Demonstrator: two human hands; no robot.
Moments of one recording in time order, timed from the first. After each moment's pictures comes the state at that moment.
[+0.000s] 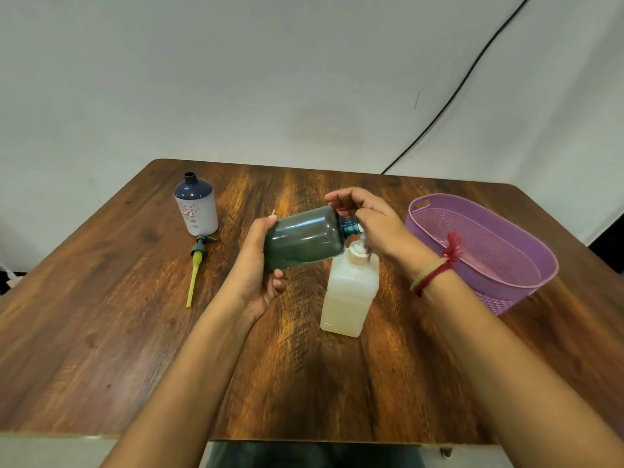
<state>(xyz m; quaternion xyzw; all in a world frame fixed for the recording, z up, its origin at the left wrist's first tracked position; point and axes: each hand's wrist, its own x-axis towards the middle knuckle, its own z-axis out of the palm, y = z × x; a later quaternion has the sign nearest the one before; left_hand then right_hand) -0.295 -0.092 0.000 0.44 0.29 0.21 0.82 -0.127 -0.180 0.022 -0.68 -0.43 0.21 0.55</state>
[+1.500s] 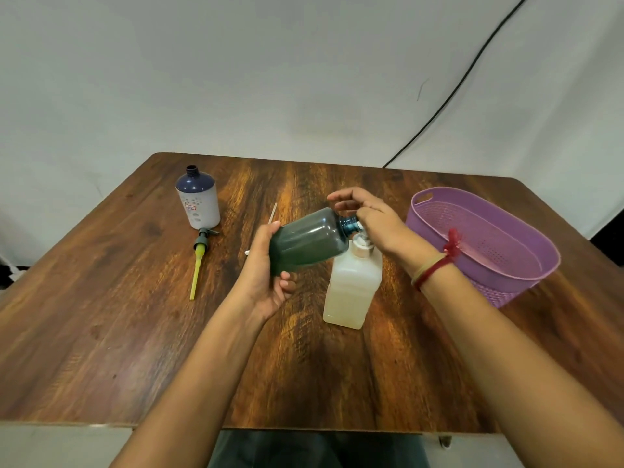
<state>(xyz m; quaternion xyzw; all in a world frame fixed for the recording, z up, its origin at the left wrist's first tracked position) -0.290 -0.091 -0.022 0.38 0.29 0.15 0.86 -0.127 -0.180 0.018 -0.72 -0.42 0.22 0.51</state>
